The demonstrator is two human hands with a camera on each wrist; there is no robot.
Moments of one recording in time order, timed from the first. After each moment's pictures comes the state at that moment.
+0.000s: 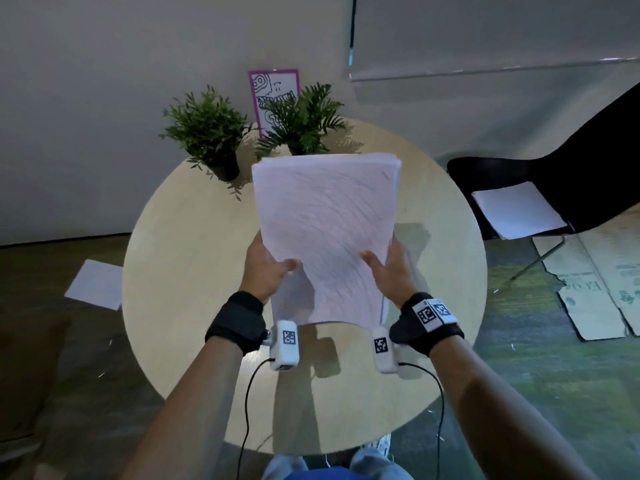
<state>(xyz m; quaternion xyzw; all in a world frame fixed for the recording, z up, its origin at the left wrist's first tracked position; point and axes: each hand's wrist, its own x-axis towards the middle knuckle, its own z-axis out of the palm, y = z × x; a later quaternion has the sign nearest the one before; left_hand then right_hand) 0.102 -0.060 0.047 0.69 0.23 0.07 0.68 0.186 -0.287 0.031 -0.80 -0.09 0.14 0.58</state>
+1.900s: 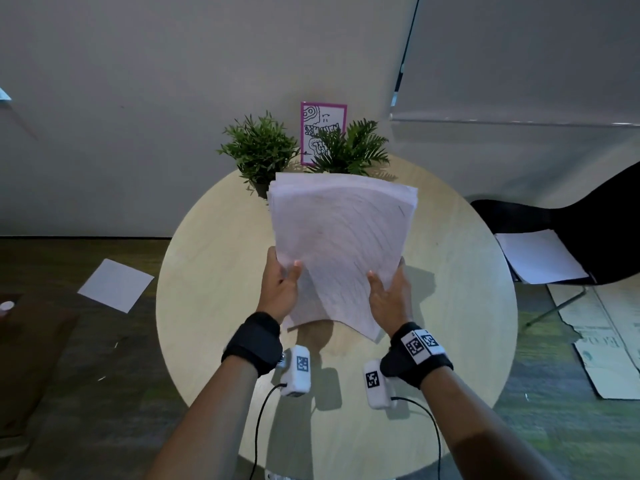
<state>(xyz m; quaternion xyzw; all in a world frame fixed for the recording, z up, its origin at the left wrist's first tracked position) 0.071 -0.022 0.050 0.69 0.22 0.16 0.67 0.149 -0.209 0.038 -0.80 -0.07 0.07 0.59</state>
